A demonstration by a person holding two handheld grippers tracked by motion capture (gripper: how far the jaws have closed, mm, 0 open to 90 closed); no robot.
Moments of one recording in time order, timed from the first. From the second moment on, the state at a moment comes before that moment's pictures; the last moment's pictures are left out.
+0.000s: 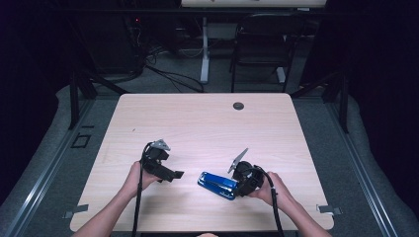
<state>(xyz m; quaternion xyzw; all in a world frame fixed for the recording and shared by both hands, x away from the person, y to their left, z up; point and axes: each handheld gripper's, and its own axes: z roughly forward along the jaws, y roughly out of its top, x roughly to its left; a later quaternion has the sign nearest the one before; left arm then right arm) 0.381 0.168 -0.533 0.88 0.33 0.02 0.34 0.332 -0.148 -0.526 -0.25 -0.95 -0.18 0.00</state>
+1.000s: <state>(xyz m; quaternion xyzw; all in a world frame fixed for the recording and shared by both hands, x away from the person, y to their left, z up) 0.381 0.165 -0.535 0.89 0.32 0.02 0.33 0.338 -0.148 -0.525 -0.28 -0.94 -0.18 -0.02</state>
